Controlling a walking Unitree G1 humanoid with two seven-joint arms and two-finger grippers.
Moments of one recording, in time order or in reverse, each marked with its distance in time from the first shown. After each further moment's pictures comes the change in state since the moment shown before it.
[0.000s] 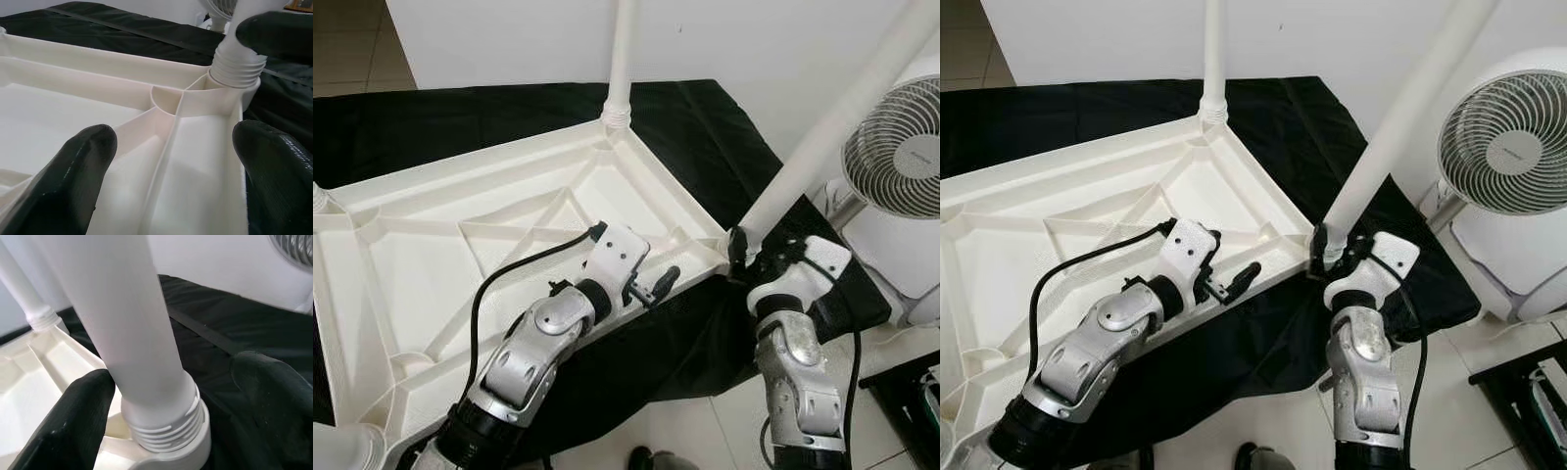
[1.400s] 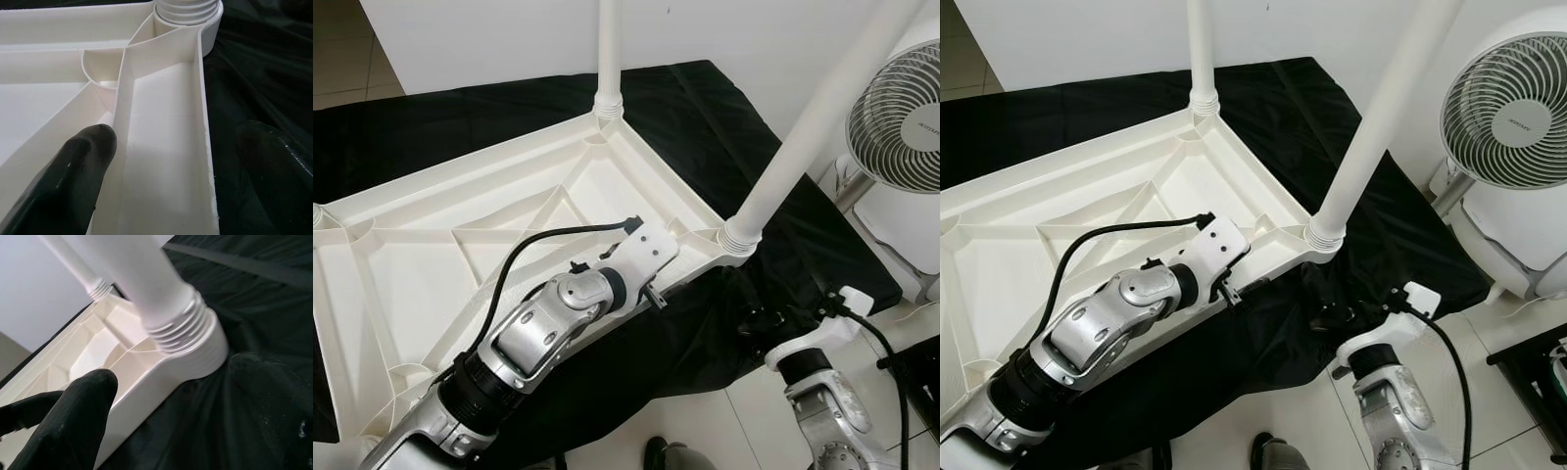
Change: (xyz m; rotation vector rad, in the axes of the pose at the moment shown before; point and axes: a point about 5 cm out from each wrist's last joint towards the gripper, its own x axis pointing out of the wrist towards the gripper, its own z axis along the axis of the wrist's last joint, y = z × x) left arm 0.016 -0.018 0.004 0.138 0.239 -0.189; right arm -0.054 -0.026 0.002 0.190 0.123 0.279
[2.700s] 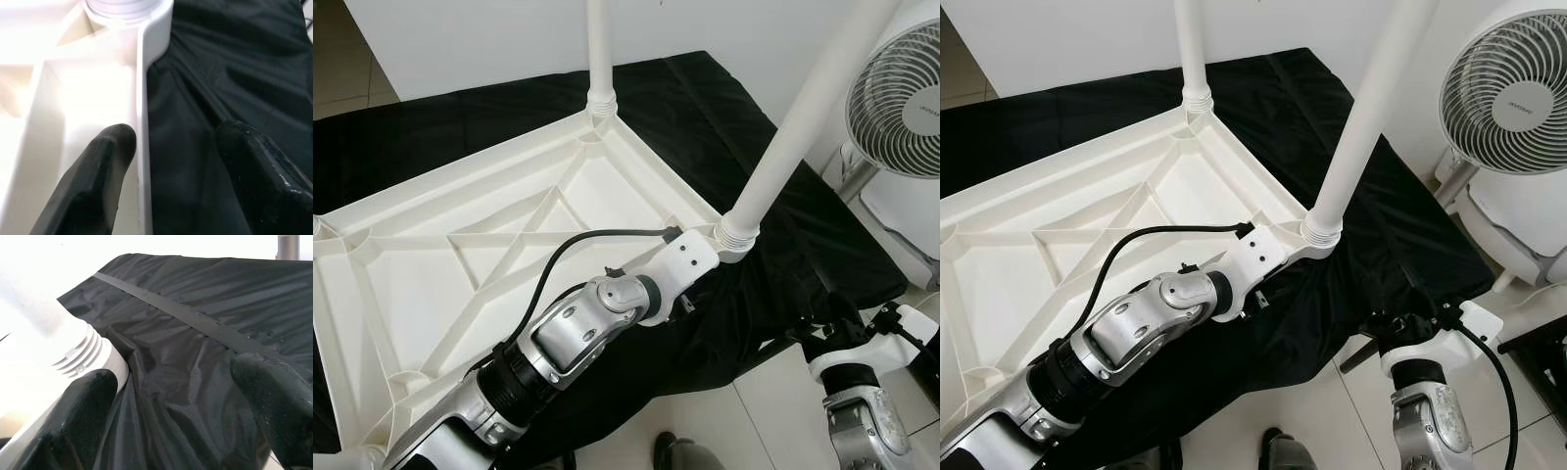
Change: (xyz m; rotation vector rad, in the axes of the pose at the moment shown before) left arm 0.025 -0.019 0.008 -0.025 0.045 -0.085; right arm -0.015 -0.024 0.015 -0.114 -0.076 -0.225
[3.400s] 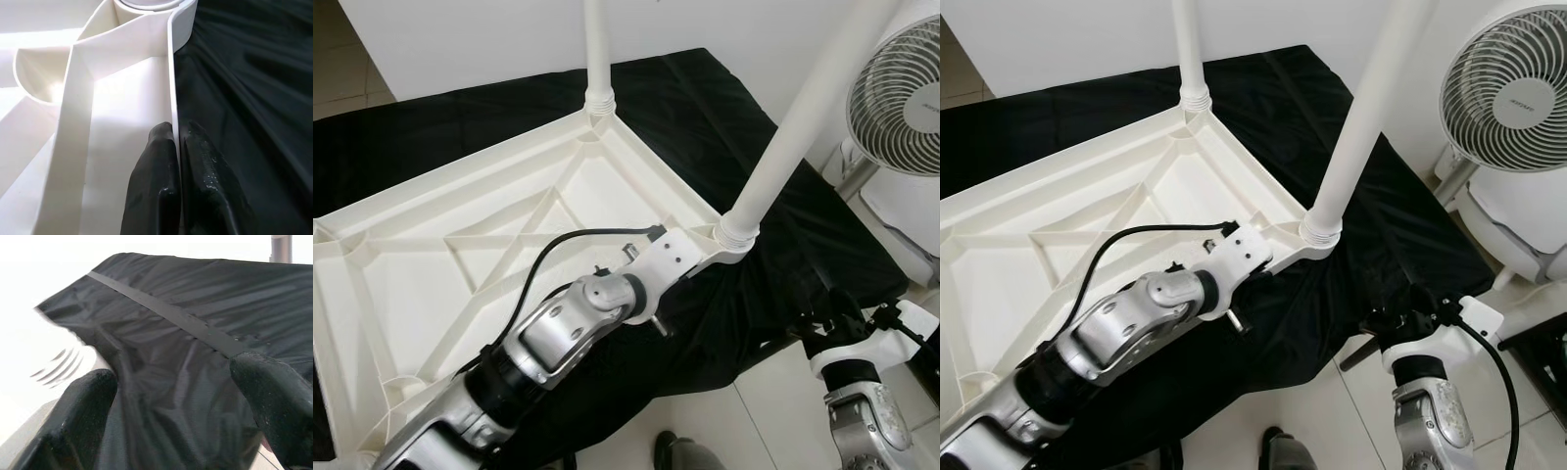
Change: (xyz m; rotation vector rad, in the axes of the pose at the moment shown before) left arm -0.027 0.012 -0.015 0.038 0.033 0.000; right arm 0.003 -0.003 -0.002 -0.022 0.016 0.005
